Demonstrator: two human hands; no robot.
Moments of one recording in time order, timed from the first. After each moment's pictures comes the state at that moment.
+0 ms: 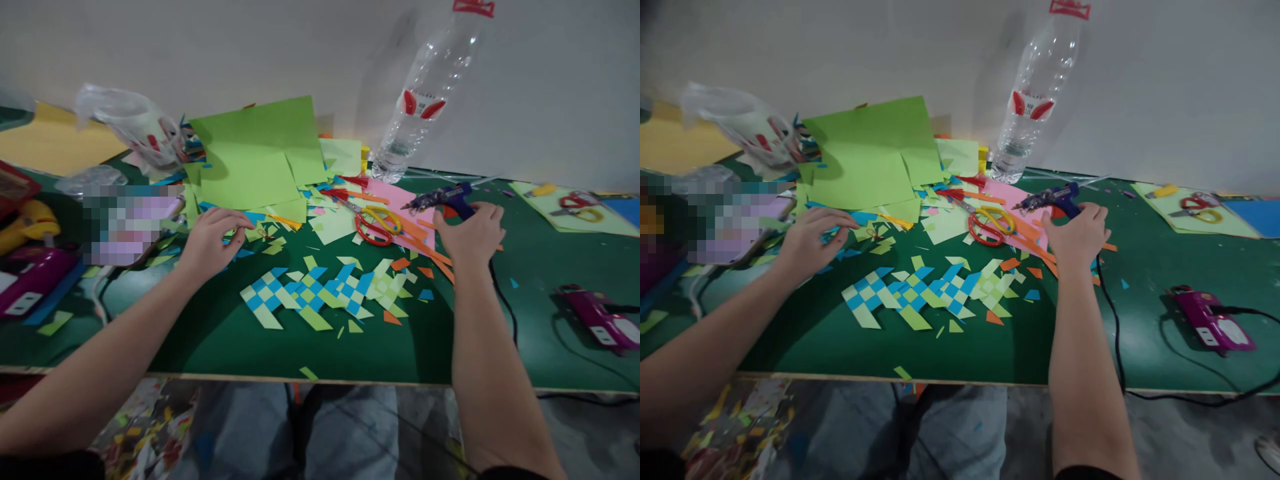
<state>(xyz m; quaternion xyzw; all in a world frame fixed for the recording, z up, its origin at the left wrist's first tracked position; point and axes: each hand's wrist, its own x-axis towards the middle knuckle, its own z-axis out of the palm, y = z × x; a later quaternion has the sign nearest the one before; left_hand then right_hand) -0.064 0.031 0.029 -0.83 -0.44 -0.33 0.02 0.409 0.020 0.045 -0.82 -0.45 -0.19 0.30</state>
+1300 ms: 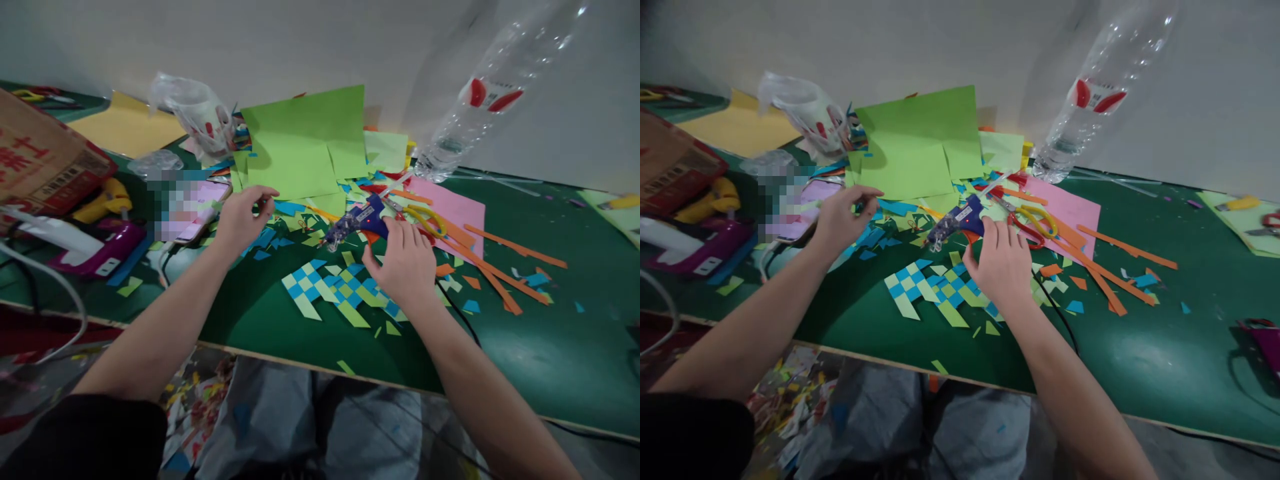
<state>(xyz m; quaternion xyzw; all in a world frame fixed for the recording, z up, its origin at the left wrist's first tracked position) -0.085 0.045 0.031 -0.76 -0.53 -0.37 0.01 0.223 -0.028 0.037 -0.55 -0.78 -0.22 0.21</state>
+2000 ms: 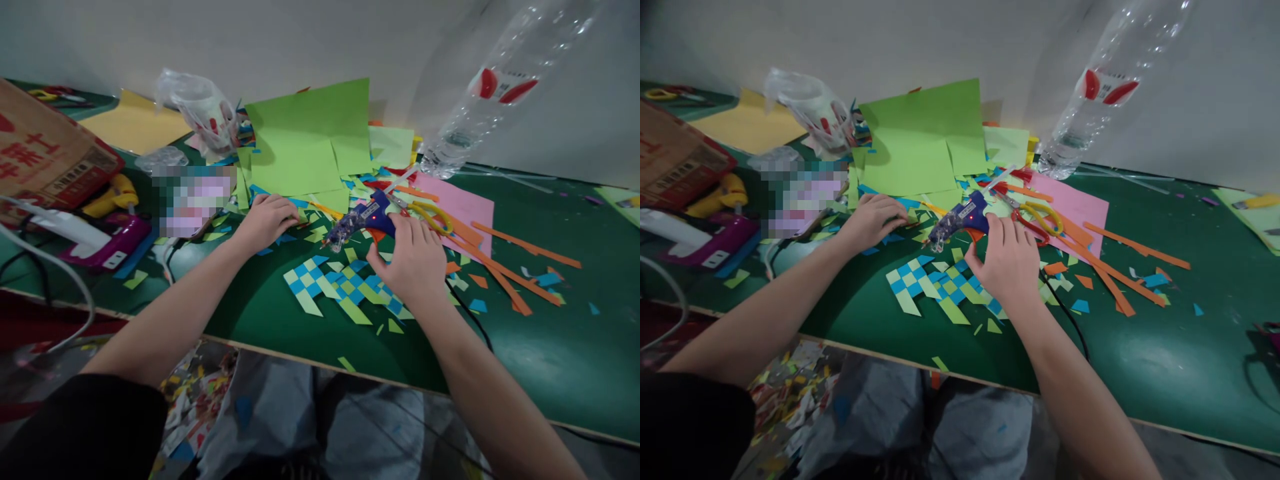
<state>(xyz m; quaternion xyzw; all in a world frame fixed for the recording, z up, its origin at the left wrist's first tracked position) -0.074 0.050 0.017 -0.87 -0.45 -0.20 -0.01 0.228 -0.031 0.040 -0.54 -0.78 -0.22 0.24</state>
